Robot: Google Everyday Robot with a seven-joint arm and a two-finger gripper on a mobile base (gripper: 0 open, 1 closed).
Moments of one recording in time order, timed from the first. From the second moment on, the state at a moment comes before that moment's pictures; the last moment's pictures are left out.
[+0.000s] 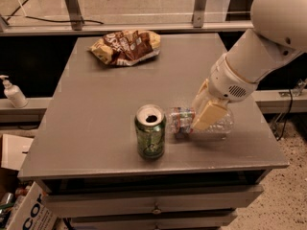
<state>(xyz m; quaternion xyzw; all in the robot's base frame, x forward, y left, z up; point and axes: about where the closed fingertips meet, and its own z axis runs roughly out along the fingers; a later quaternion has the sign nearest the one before) 0.480 -0.116 0.852 -0.65 0.73 0.12 0.17</state>
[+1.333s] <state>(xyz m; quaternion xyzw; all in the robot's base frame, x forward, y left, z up) 0.479 -0.118 0.846 -0.64 0.74 0.12 0.16</state>
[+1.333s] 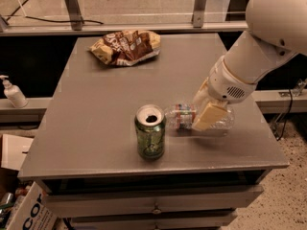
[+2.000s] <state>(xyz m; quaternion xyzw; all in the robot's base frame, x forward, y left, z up) 0.483 -0.121 0.859 -0.65 0.73 0.10 0.16</state>
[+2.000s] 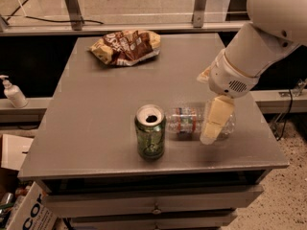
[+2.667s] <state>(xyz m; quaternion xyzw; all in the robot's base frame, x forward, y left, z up) 0.486 -0.136 0.869 -0.65 0.73 0.09 0.16</state>
